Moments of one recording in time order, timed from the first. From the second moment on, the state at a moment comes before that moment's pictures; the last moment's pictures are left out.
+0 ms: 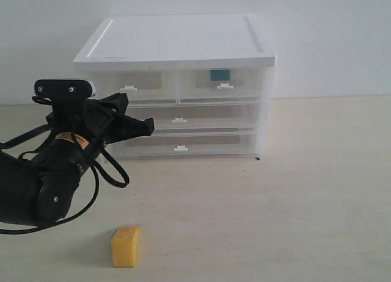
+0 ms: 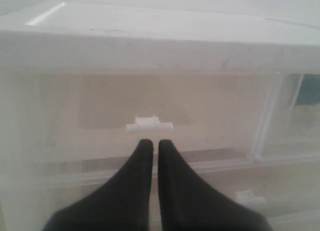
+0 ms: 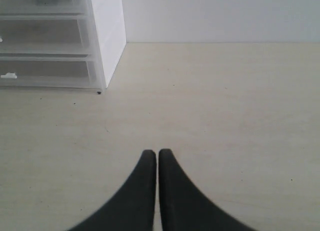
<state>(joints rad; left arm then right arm) -0.53 1.91 -0.74 -0.33 -1.05 0.09 0.11 0.01 0.00 0.04 0.33 -0.03</state>
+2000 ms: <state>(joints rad) -0.56 2.11 -0.92 -0.49 -1.25 0.19 0.11 0.01 0.00 0.04 0.33 -0.03</state>
